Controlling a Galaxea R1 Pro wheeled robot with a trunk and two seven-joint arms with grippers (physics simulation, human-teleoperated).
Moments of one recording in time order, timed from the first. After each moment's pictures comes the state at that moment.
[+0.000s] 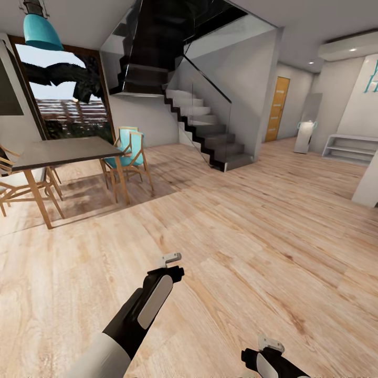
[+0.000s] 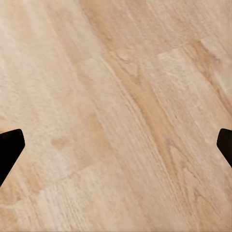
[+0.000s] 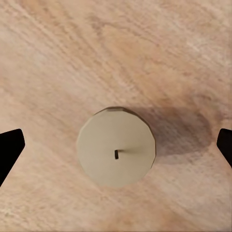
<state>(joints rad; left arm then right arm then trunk) -0.59 -0.17 -0.42 -1.07 0.73 0.57 0.76 -0.53 0.01 0.18 -0.21 -0.47 0.22 -0.22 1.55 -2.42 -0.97</state>
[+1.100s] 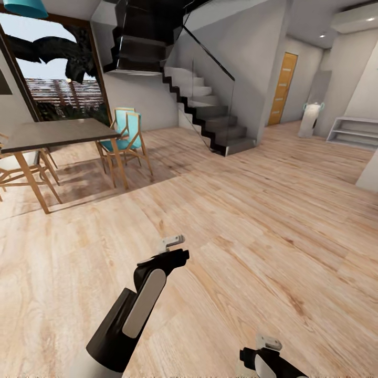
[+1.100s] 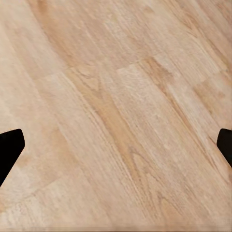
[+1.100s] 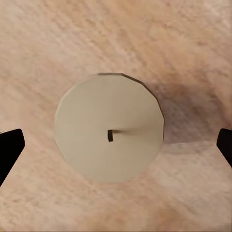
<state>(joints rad) -0.52 -0.17 -0.41 -1.46 0.73 0.71 0.76 -0.53 0.01 0.23 -0.21 -0.46 0.19 -0.21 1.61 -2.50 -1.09</state>
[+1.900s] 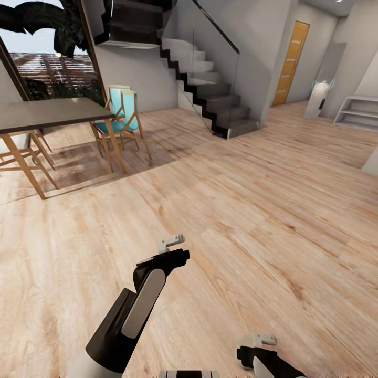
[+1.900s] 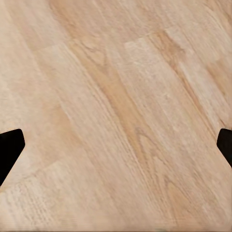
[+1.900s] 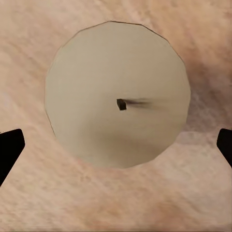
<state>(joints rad) -0.52 -0.17 -0.41 -1.47 0.74 0.71 0.76 -0.53 0.01 0.32 -0.21 -0.47 0.15 -0.18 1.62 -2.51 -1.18</state>
